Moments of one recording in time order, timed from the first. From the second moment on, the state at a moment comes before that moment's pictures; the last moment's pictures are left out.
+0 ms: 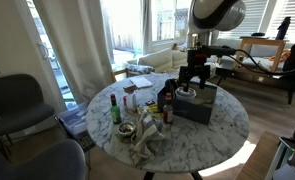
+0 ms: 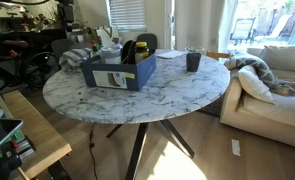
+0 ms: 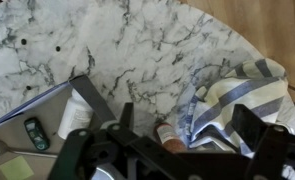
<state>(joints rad) 0.02 -0.35 0.05 -2.50 0.19 2.02 0.14</state>
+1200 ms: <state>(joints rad) 0.14 0.03 0.15 -2.36 0.36 2.31 0.16</state>
